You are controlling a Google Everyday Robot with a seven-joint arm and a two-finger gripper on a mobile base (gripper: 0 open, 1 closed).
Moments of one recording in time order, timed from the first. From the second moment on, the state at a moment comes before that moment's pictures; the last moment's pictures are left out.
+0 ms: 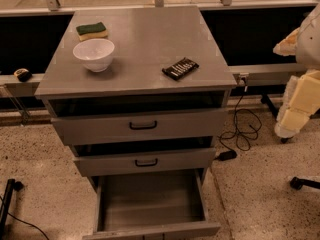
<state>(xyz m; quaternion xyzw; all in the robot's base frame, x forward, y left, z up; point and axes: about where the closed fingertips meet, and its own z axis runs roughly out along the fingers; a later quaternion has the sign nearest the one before) 0.438 -0.217 0.976 -0.60 0.78 -0.03 0.16</state>
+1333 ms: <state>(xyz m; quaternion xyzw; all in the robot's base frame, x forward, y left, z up) 0.448 -0.127 0.915 -0.84 0.53 -0.06 0.02</state>
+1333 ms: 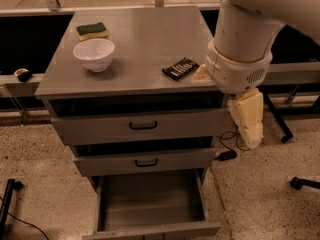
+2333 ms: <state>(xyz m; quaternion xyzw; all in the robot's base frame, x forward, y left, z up) 0.529 -0.128 0.939 -0.90 0.42 -0.11 0.04</state>
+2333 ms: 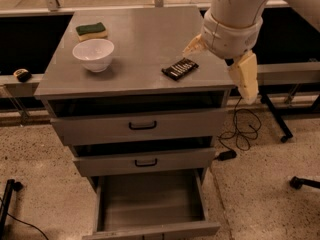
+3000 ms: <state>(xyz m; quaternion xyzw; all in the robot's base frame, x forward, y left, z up) 0.617 -0.100 0.910 -0.92 0.38 -0.11 0.02</state>
